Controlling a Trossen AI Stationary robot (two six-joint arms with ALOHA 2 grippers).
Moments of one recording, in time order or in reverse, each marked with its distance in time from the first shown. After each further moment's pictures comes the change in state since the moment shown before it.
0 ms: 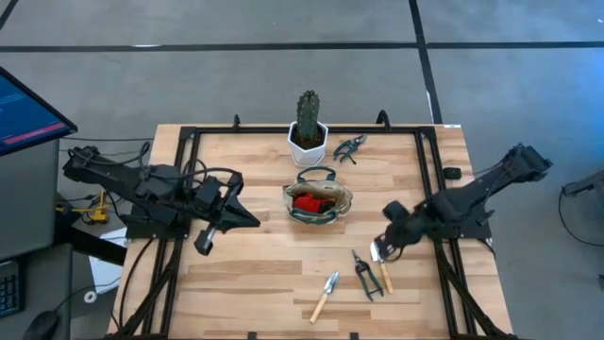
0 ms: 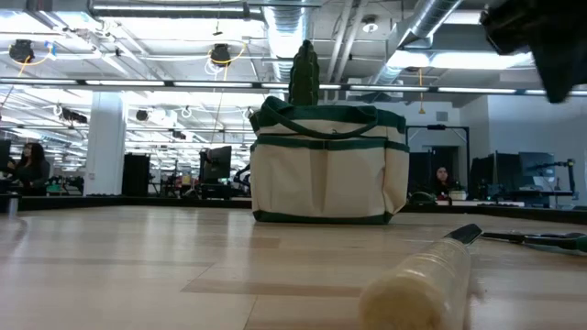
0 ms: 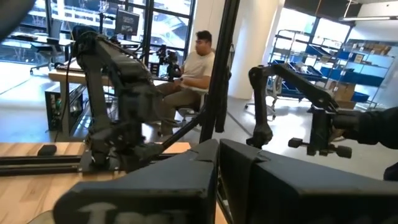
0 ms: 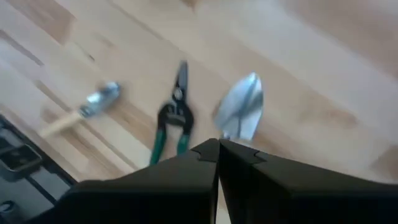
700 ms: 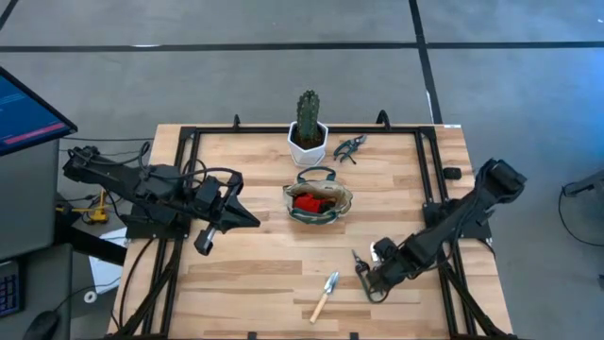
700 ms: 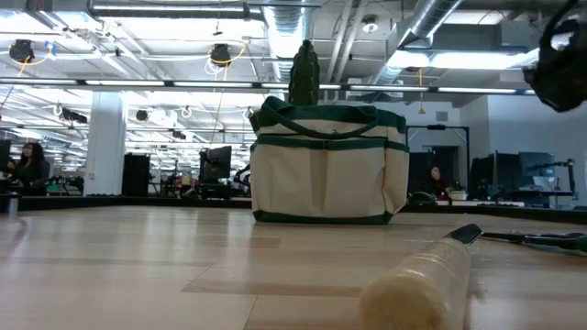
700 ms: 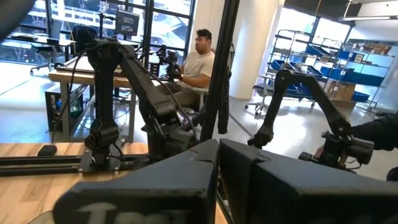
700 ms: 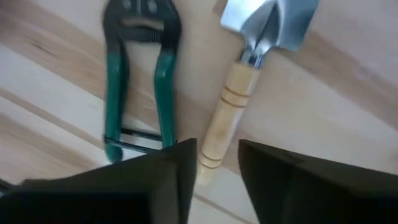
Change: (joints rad) left arm 0.000 -0.001 0.000 0.000 0.000 0.003; right arm 0.190 0.397 0.000 0.209 -0.177 0.253
